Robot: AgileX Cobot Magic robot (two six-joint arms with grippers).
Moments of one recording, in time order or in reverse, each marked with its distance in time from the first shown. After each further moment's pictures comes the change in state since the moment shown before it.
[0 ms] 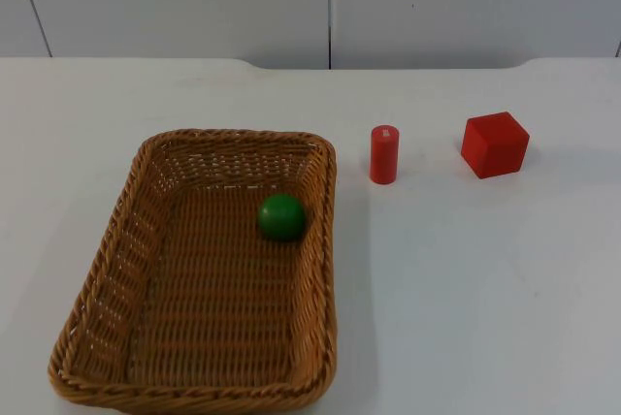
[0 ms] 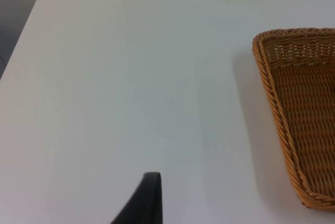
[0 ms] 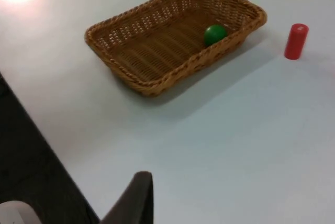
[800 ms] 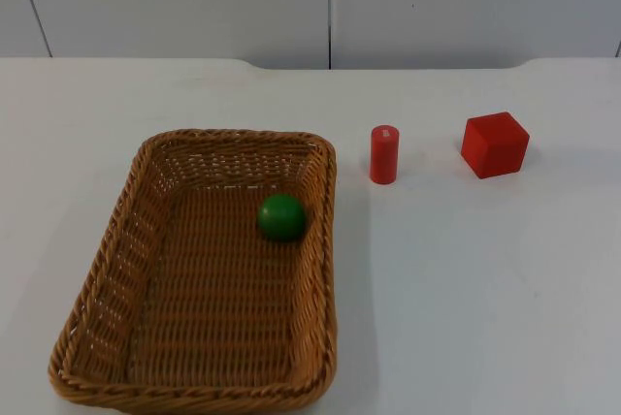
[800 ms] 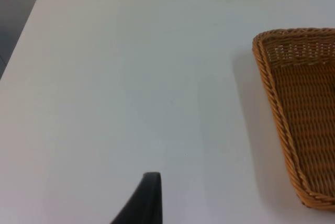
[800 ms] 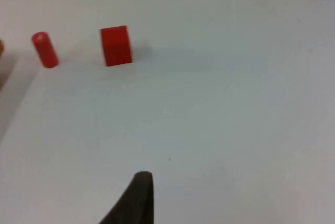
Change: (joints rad) right arm -0.795 0.000 0.000 0.000 0.000 0.004; left arm 0.000 0.000 0.000 0.000 0.000 0.000
